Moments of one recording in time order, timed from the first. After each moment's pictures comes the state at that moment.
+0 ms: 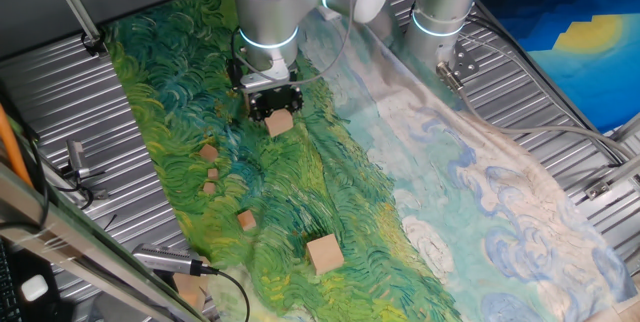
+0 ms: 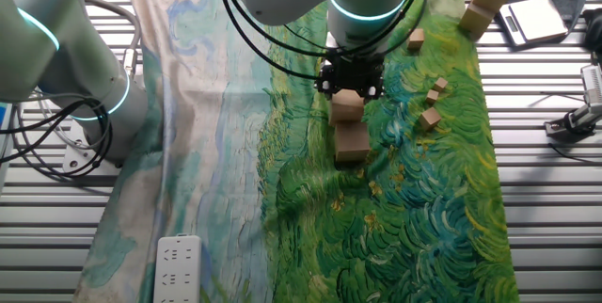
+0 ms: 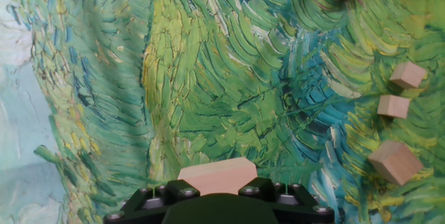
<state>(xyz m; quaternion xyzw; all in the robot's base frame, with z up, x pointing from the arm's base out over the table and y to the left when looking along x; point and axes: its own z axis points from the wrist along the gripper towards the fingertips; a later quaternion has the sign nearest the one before) 0.447 0.034 0.063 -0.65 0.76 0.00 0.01</state>
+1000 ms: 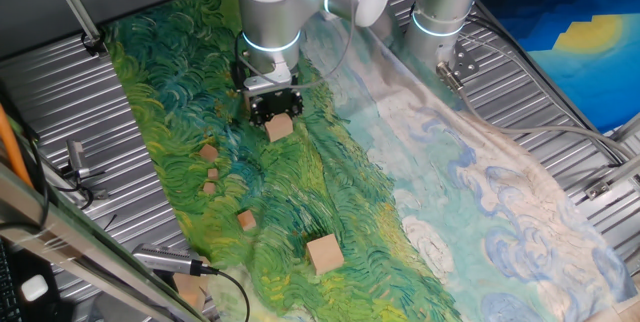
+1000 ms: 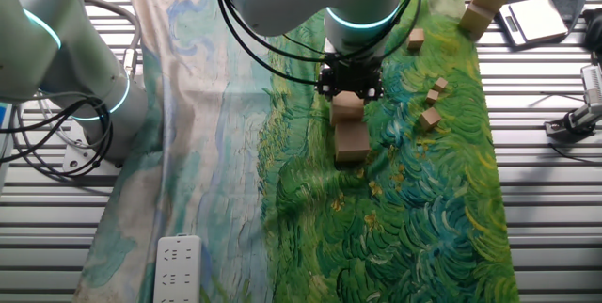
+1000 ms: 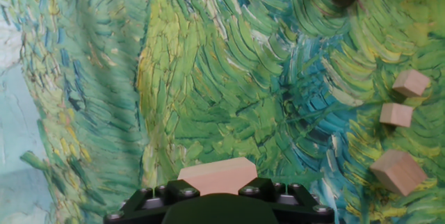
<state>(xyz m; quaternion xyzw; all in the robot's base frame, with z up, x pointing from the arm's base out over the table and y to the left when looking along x) 0.453 0.029 0.051 -0.65 0.76 -0.01 0.02</state>
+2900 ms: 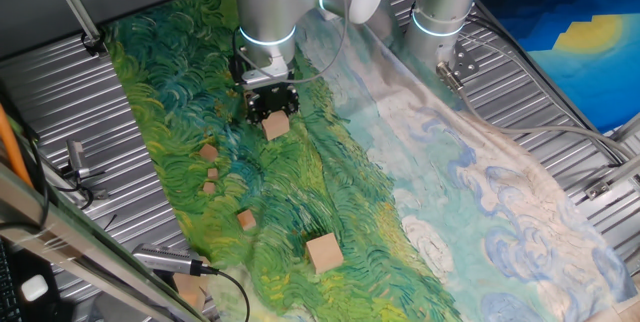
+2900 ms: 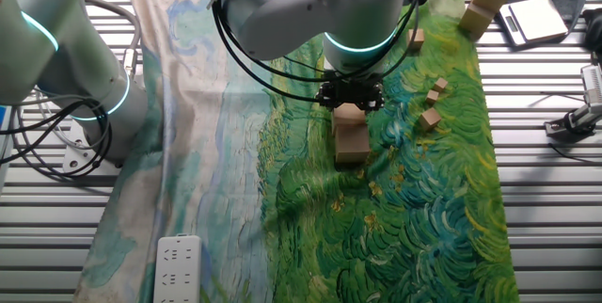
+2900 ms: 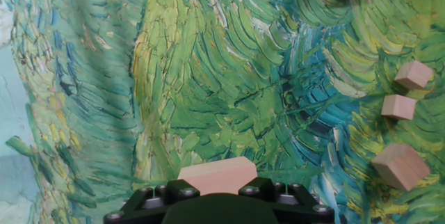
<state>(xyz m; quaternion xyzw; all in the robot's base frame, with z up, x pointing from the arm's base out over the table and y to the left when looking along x) 0.454 0.018 0.039 -0.66 0.75 0.00 0.04</state>
